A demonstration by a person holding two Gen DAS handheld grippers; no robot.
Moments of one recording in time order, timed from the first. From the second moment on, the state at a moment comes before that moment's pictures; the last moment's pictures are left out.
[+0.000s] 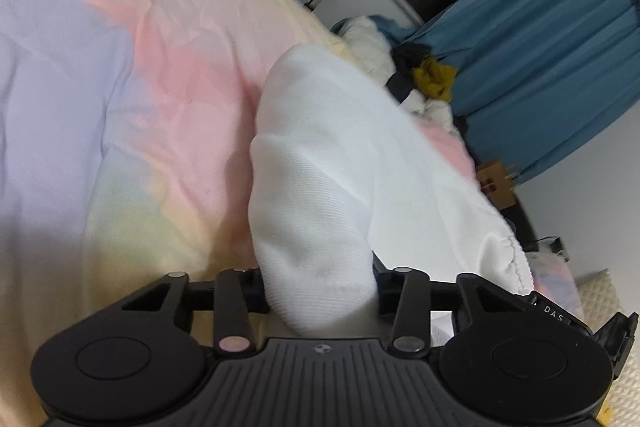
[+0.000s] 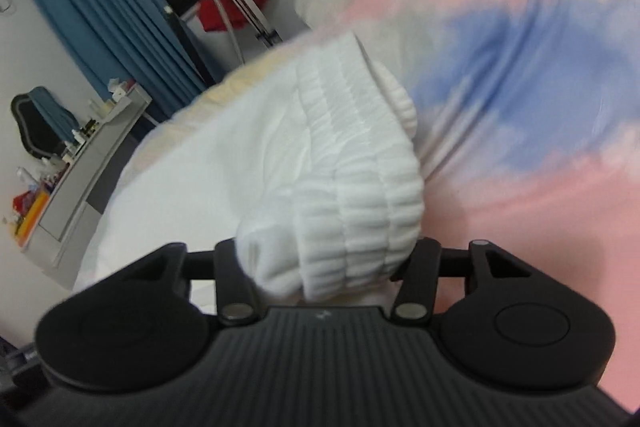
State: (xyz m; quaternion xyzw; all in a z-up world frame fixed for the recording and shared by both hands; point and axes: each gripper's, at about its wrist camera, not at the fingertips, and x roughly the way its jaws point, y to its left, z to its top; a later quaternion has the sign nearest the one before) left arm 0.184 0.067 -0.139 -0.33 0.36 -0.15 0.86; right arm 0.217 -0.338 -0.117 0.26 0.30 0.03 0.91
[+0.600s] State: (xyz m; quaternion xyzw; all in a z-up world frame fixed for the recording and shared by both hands) left arm 0.183 -0.030 -0.015 -0.27 0.33 -0.17 0.89; right arm 0.181 -0.418 -0.029 0.36 0.21 0.09 0.91
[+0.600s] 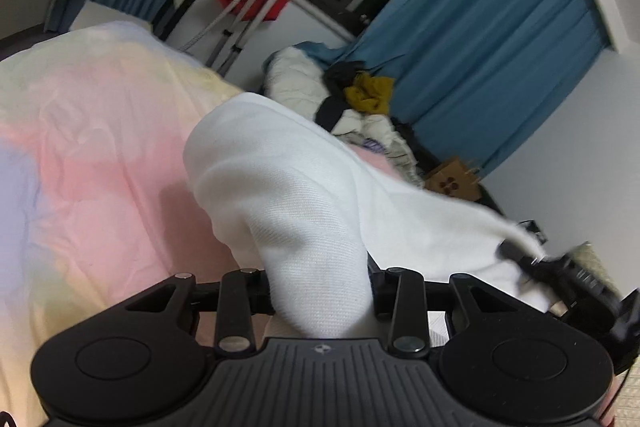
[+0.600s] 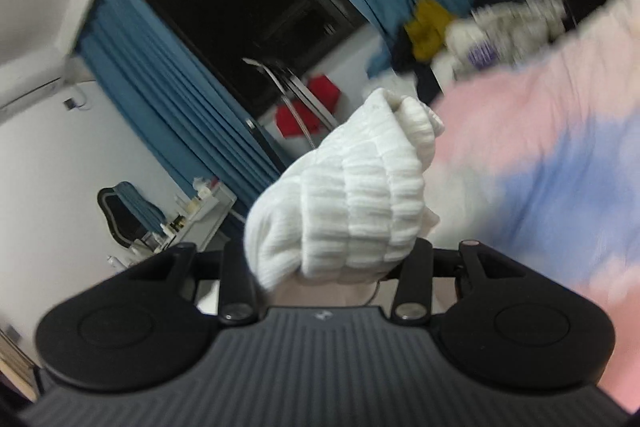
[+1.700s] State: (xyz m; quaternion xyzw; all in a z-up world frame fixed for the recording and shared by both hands) left arm 0.215 0.058 -0.176 -0.35 0.41 -0.18 0.82; right arm 0.208 -0.365 -0.150 0.37 0.33 0.11 0.86
